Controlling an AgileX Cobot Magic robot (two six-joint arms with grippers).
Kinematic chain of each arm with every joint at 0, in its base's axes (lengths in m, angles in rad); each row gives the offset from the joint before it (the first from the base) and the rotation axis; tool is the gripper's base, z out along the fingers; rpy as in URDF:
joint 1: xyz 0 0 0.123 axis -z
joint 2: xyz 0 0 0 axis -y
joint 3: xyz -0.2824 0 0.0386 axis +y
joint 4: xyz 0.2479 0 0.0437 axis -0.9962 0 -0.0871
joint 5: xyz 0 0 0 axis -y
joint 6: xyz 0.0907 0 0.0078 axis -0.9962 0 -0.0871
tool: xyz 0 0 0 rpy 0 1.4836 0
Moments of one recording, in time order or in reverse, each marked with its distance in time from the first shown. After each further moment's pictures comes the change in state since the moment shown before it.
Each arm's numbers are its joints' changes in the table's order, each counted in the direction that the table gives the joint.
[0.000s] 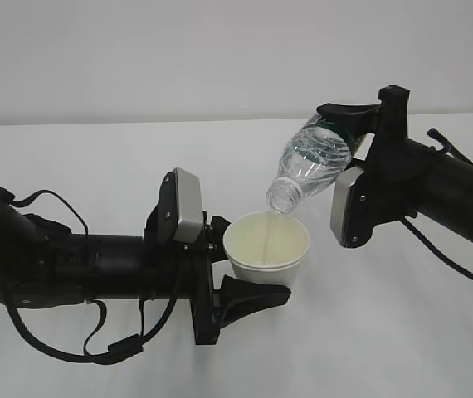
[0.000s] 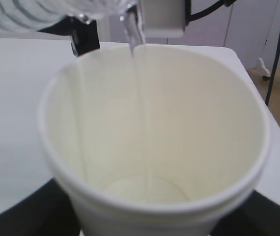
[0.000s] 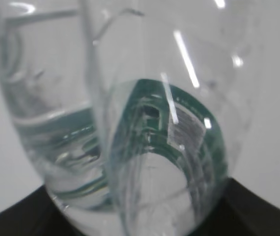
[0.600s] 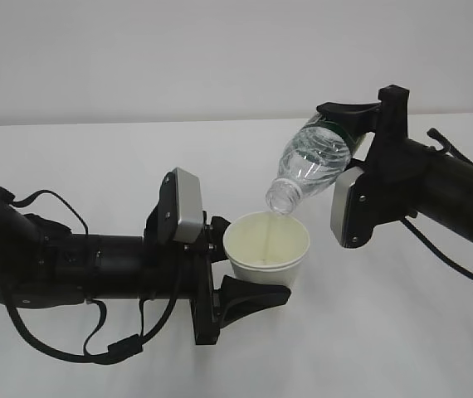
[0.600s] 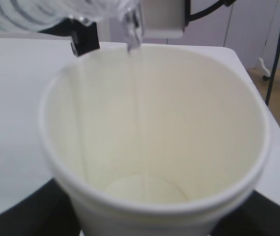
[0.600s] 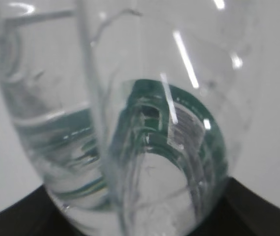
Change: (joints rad) left arm 0.000 0.000 0.000 0.000 0.000 0.000; right arm 0.000 0.000 0.000 0.000 0.002 0.007
